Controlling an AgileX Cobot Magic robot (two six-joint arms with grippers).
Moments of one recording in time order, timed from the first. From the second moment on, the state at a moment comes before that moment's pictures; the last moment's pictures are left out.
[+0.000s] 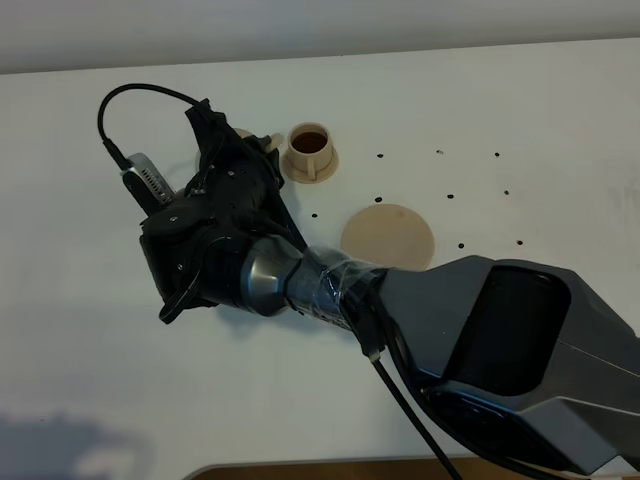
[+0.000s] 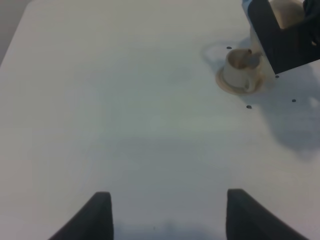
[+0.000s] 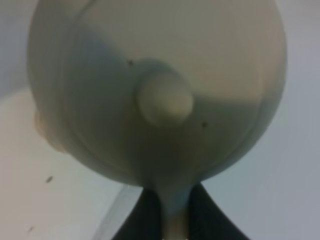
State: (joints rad) left arm 0.05 -0.01 -0.51 -0.06 1.04 0.09; right arm 0.95 2.55 -2.10 -1.21 1.10 -0.41
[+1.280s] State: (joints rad) left arm 0.05 -0.01 -0.51 -0.06 1.04 0.09; right arm 0.95 2.56 -2.10 -1.37 1.09 -0.53
